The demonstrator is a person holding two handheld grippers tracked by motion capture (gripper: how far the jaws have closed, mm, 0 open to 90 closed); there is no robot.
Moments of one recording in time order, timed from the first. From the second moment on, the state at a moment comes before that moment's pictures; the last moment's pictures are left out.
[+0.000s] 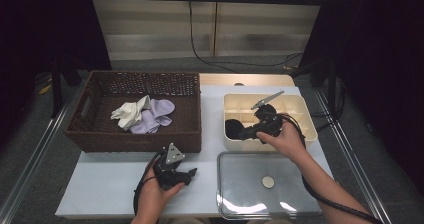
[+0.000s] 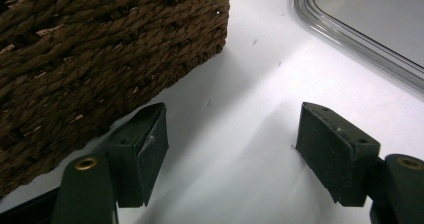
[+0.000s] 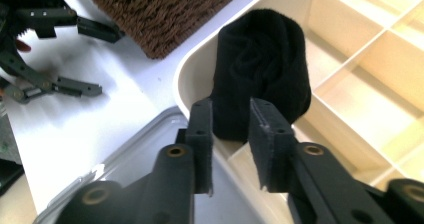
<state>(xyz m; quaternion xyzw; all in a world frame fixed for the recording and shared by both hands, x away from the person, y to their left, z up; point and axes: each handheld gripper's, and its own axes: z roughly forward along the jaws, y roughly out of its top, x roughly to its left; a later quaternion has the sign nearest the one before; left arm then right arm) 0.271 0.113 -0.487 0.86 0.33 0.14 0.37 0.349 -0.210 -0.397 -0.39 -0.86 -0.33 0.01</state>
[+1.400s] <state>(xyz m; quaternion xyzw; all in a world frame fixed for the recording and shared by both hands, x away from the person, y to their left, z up) 0.271 0.114 -0.487 0.86 0.33 0.14 0.38 0.270 -0.251 -0.454 -0.32 -0.88 -0.35 -0.04</state>
